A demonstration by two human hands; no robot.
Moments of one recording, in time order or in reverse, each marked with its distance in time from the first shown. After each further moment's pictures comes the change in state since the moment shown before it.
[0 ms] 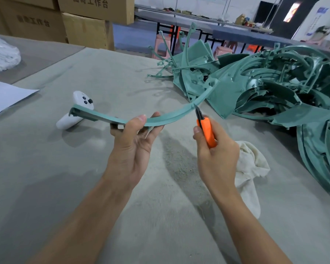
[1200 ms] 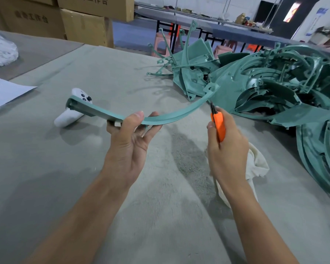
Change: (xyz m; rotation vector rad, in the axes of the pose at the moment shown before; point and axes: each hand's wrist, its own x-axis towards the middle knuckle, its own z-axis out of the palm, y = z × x) left_hand 0.003 0.001 -0.006 0.038 -0.002 0.008; right_hand 0.015 0.018 -0.010 -0.216 -0.025 -0.002
